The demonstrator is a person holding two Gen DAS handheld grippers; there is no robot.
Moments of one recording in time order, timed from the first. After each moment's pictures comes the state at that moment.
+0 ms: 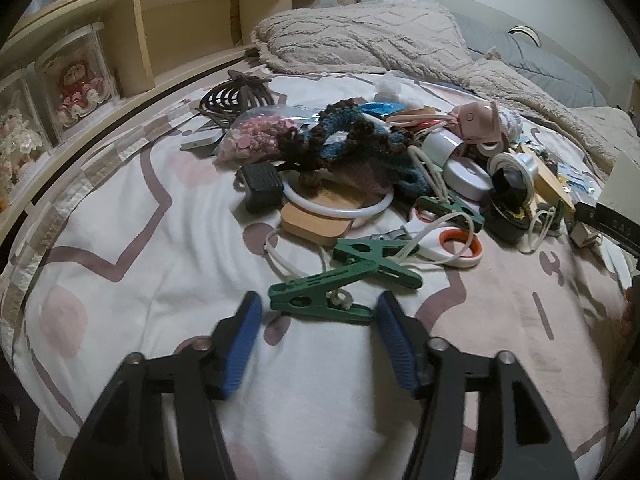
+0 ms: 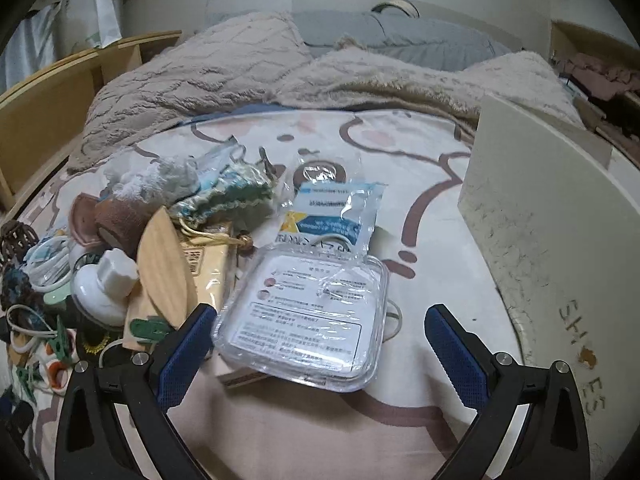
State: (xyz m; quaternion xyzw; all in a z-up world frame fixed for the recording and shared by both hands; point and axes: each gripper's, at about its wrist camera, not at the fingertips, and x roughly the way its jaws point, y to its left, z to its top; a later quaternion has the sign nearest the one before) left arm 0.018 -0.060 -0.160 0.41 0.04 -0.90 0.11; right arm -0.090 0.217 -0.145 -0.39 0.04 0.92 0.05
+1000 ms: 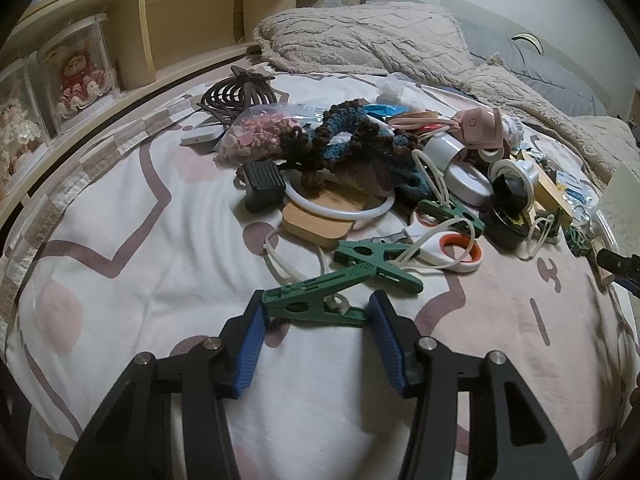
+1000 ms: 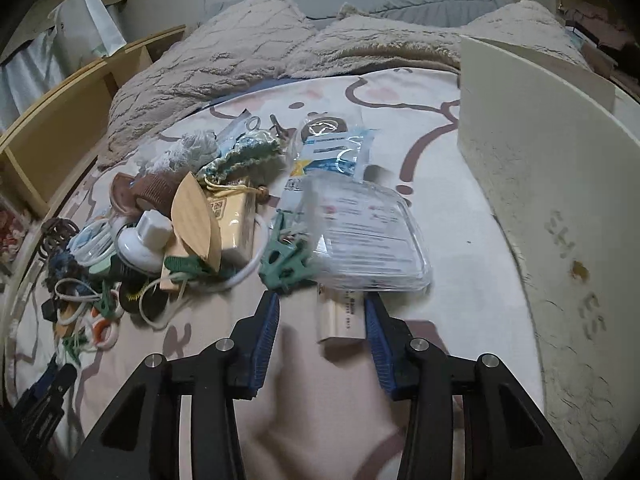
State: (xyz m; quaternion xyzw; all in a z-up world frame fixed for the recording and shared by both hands) left arm 0.019 -0.062 -0.160 0.41 0.06 -0.91 0.10; right arm -0.047 0.235 -0.141 -0.43 0.10 0.90 0.00
